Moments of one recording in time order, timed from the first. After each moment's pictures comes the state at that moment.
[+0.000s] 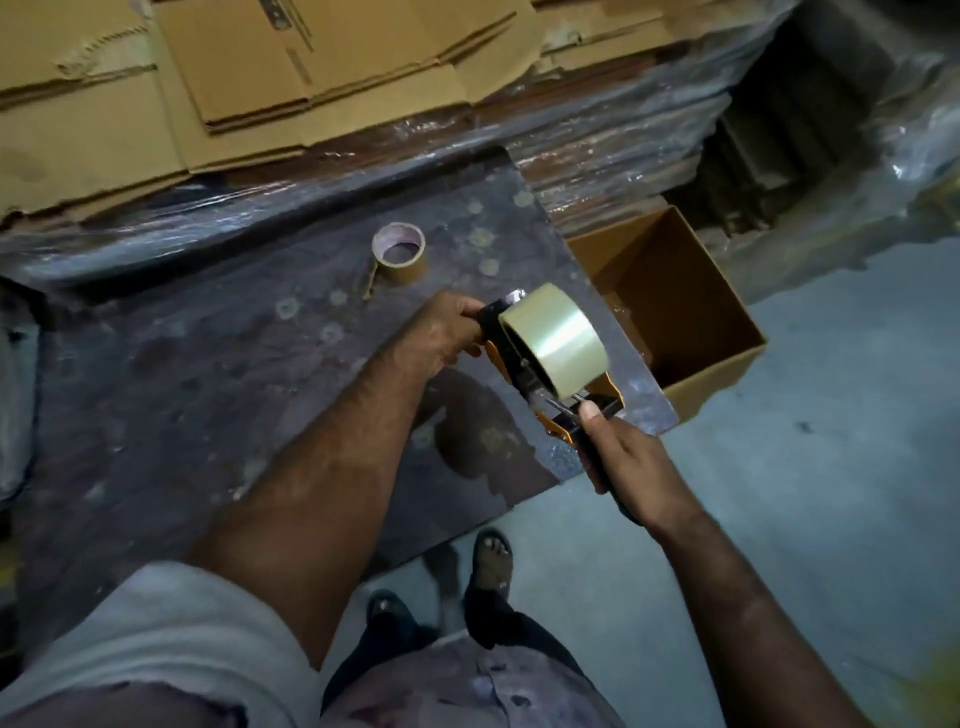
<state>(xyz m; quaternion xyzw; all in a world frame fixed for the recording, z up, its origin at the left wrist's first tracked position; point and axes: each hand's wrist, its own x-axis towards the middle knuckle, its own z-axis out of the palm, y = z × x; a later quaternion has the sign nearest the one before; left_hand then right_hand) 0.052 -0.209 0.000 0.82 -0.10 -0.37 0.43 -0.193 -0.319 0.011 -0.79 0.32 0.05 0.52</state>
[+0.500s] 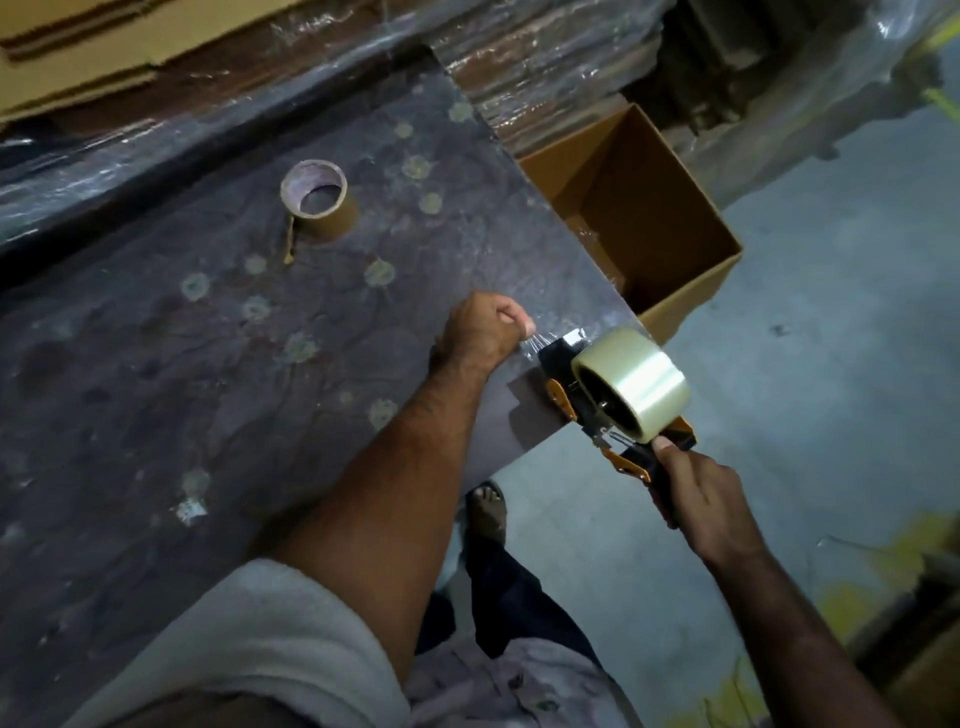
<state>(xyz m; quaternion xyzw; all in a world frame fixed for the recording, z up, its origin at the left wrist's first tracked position) -0.003 -0.274 -0.108 0.84 -0.16 -0.34 0.39 -0.290 -0.340 -0.047 -0.76 0.48 -0.01 0.43</state>
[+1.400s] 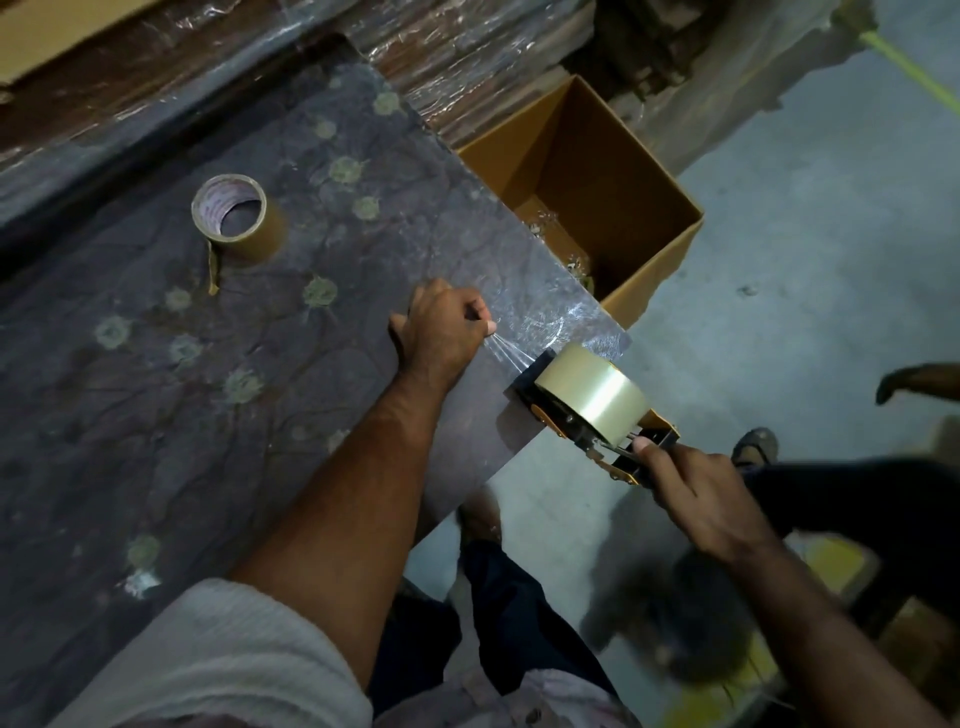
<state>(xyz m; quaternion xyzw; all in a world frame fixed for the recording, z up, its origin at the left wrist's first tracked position) 0.006 -0.296 -0.117 0.90 -0.29 -0.22 0.22 -0.302 -0.364 -0.070 -0.83 0.43 0.05 0.35</state>
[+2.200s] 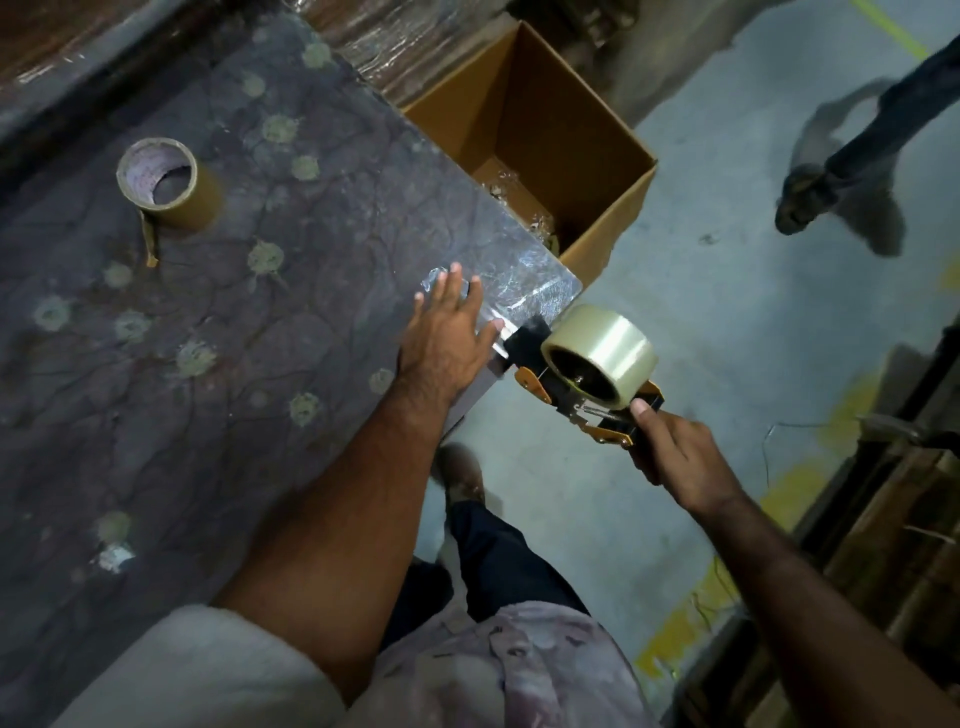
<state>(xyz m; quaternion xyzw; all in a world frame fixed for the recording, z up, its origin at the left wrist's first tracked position) -0.067 -0.281 -0.126 0.84 -0.48 -0.22 0.05 -0.355 -0.351 -0.077 -0.74 0.49 -0.01 0.46</state>
